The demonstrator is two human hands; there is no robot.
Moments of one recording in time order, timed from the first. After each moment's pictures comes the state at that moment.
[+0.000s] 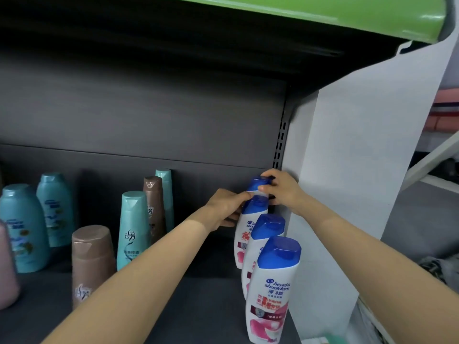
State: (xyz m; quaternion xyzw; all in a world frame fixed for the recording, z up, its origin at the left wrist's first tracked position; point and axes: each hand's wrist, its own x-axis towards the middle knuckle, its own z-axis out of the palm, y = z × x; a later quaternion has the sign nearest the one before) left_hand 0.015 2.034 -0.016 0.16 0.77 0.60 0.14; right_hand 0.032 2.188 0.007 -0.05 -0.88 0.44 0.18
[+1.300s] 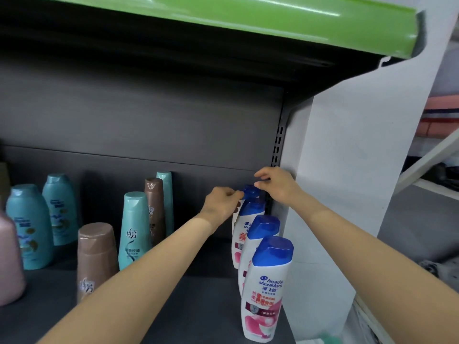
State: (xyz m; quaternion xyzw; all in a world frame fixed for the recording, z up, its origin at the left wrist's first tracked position) left_hand 0.019 2.030 -0.019 0.17 0.79 0.59 0.01; right_hand 0.043 2.179 0.029 -0.02 -0.95 0.23 0.21
